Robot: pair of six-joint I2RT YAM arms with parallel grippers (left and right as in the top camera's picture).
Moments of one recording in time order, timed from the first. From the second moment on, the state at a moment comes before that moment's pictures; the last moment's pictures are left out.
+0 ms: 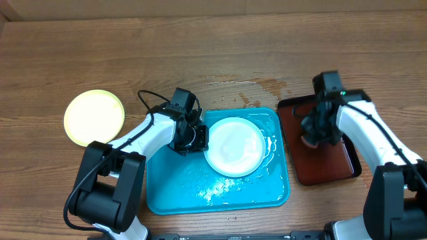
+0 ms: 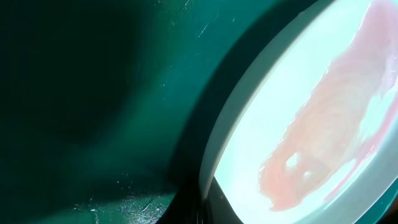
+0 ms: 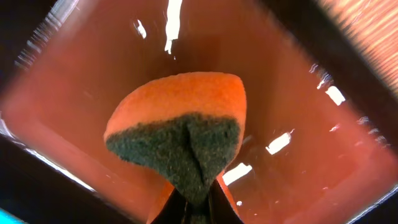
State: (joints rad) left arm -0.34 1.80 0.98 -0.62 0.41 -0.37; right arm 0.09 1.66 1.07 -0.90 0.11 0.75
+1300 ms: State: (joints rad) left arm -0.34 1.78 1.13 -0.77 0.35 -0.36; right arm 0.09 1.63 2.07 -1.42 0.07 0.60
